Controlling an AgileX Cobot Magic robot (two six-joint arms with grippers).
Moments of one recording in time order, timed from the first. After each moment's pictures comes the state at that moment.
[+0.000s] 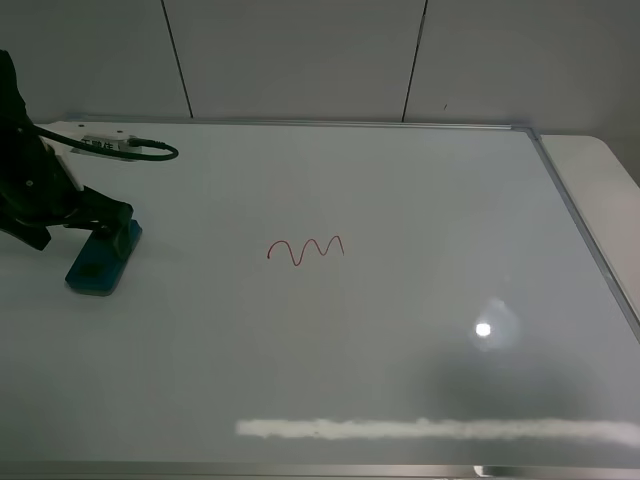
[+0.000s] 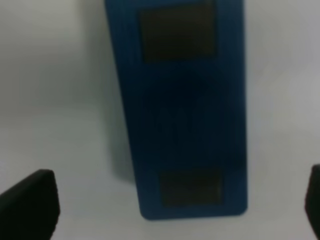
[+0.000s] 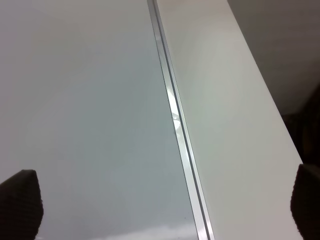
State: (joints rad) left arm -0.11 1.72 -0.95 0.05 0.73 -0.05; right arm 0.01 0.00 -0.49 -0.15 1.06 0.07
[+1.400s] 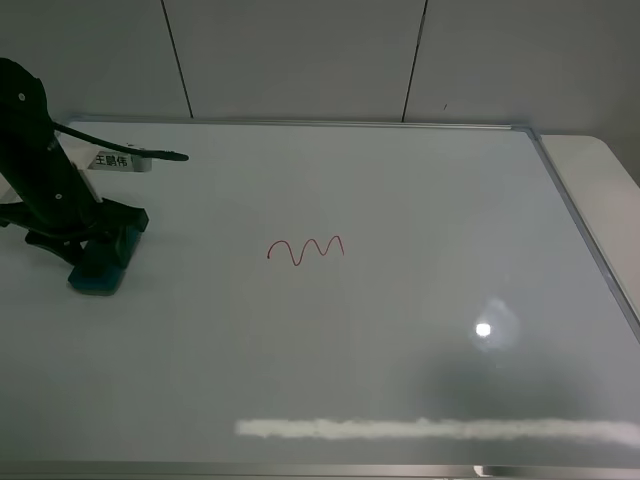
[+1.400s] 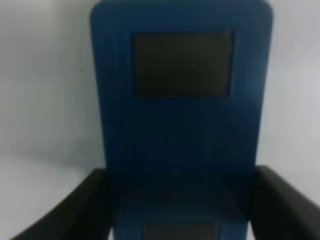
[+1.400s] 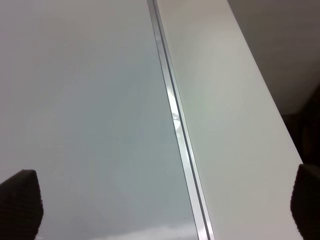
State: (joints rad) left arm -0.11 1.83 -0.97 0.00 0.68 -0.14; right arm 0.01 0.00 -0.49 -0.15 1.06 0.07
